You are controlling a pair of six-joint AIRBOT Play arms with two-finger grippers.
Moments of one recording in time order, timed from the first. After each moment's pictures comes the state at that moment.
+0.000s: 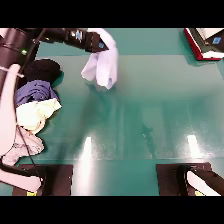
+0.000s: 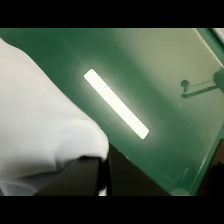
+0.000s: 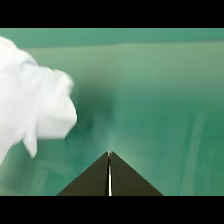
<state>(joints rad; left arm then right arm) -0.34 -1.61 2.07 0.78 -1.26 -1.29 -0.10 -1.01 1.66 -1.13 1.29 1.58</state>
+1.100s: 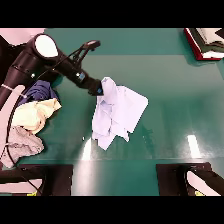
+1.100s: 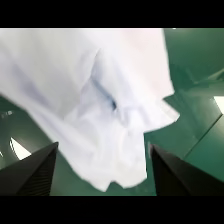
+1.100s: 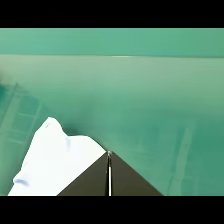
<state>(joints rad) -0.38 -1.45 1.56 1.06 -1.42 -1.33 -0.10 -1.01 1.75 -1.15 1.36 1.58</state>
